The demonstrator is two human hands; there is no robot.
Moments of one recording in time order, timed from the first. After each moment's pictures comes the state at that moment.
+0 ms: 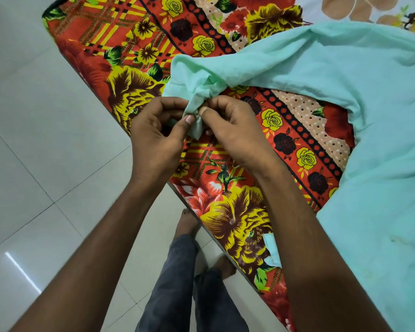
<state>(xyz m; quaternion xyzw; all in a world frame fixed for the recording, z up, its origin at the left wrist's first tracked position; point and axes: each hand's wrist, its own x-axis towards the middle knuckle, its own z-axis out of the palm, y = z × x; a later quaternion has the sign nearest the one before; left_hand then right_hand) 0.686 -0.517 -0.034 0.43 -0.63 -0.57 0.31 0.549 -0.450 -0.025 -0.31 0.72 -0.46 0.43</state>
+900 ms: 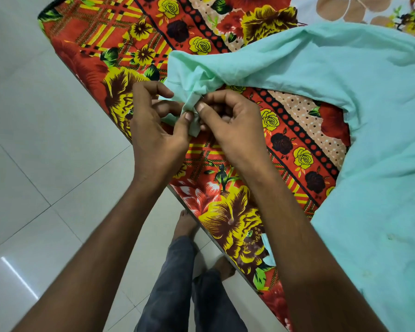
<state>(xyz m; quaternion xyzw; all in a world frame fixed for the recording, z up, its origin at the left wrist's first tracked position) 0.678 -0.518 -0.029 0.42 -0.70 -0.46 0.34 0.557 -0.447 -0.024 -0.24 0.70 -0.56 0.38</state>
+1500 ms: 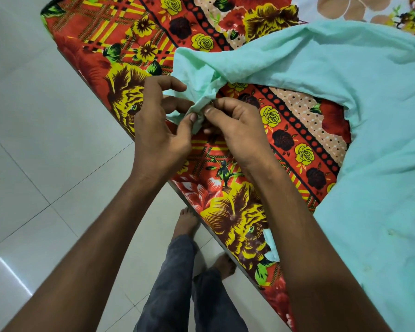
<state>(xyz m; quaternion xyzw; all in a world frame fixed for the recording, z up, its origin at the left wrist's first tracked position) 0.685 -0.516 -0.017 0.37 -0.75 -0.45 0.31 0.559 -0.440 -0.025 -0.22 0.68 -0.55 0.43</state>
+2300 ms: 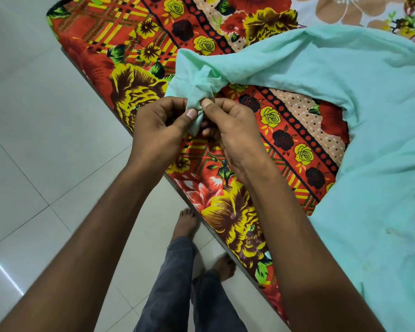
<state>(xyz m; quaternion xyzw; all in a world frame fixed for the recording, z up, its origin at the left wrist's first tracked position) 0.693 -0.524 -0.025 0.42 -0.62 -0.62 0.23 0.569 -0.448 -0.025 -0.16 0.67 -0.57 0.45</state>
